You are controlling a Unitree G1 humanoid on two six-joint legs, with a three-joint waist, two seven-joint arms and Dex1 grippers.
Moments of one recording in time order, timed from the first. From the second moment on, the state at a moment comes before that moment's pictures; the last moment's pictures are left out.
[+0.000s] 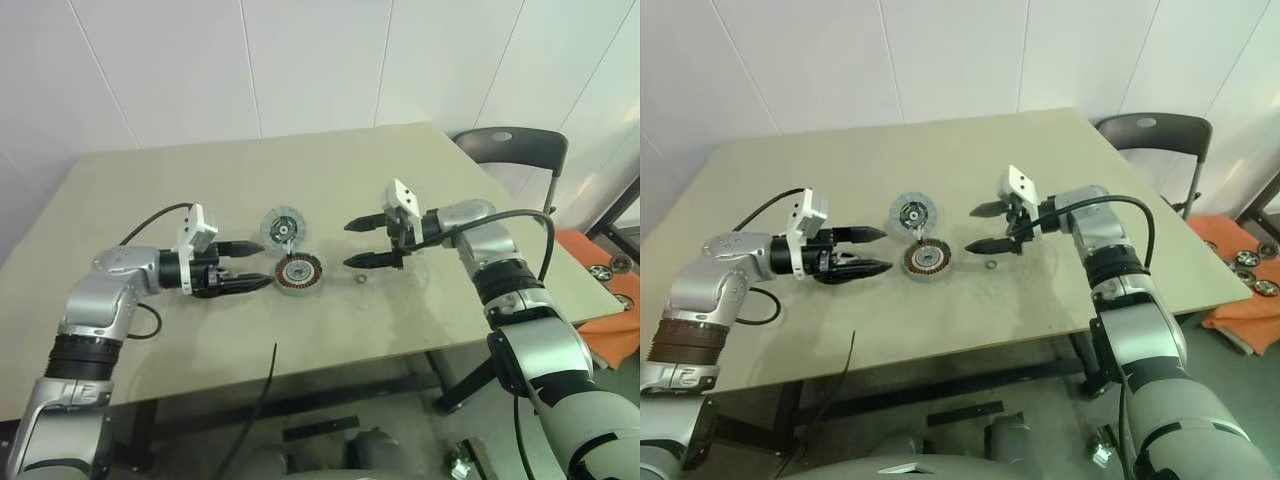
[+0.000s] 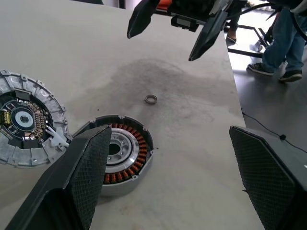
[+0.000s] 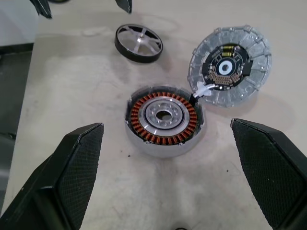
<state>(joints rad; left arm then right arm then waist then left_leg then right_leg) -0.43 0.69 0.01 0.11 -0.47 0.47 -1.27 -0.95 -0.42 0.15 0.83 0.11 0.10 1.43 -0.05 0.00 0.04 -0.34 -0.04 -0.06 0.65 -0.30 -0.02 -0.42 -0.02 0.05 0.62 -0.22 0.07</state>
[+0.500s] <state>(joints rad) -0.40 0.66 0.07 0.04 -0.49 0.47 -1.15 -0.95 -0.41 0.15 0.81 0.10 0.12 1.42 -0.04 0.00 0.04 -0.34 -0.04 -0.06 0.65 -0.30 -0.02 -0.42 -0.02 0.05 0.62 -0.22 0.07</state>
